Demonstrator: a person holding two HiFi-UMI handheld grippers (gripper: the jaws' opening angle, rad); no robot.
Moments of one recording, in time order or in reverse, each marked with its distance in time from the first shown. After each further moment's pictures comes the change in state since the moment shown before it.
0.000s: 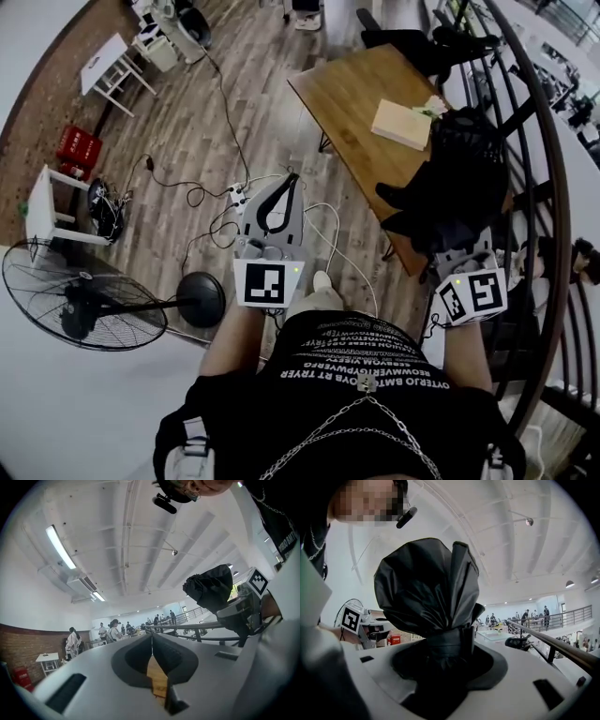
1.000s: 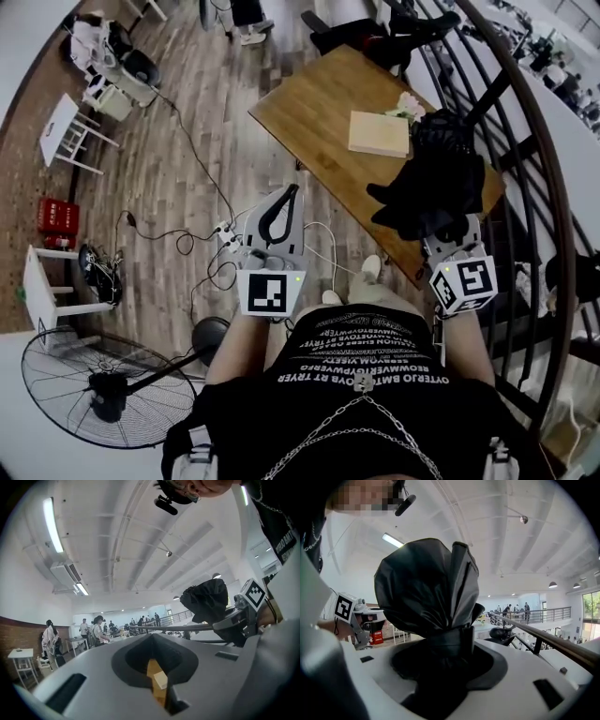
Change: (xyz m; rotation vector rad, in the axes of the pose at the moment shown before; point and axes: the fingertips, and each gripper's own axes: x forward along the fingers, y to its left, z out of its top) left arm 0.119 0.018 -0.026 -0.042 -0.022 -0.225; right arm 0.074 -0.058 -0.046 0.033 0.123 -0.223
